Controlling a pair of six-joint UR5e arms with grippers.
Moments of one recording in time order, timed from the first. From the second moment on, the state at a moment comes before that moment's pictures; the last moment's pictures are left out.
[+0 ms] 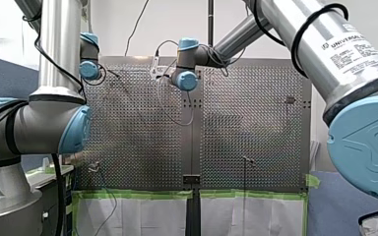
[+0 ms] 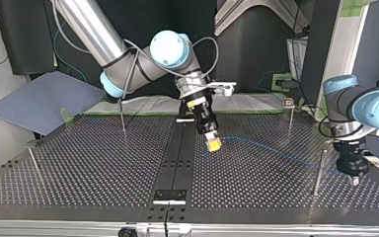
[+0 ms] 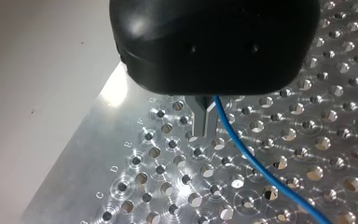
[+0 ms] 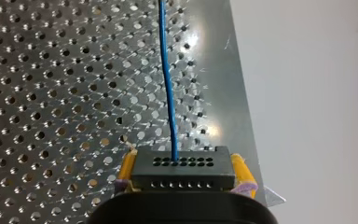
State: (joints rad) left arm 0.26 -1.70 -1.67 -2.76 -1.60 -2.03; right arm 2.45 -0.97 1.16 -0.49 1.63 1.66
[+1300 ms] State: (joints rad) left arm 0.22 -1.78 -1.69 -2.81 -1.70 -2.07; right arm 2.44 -0.95 1.17 -0.38 1.64 1.65
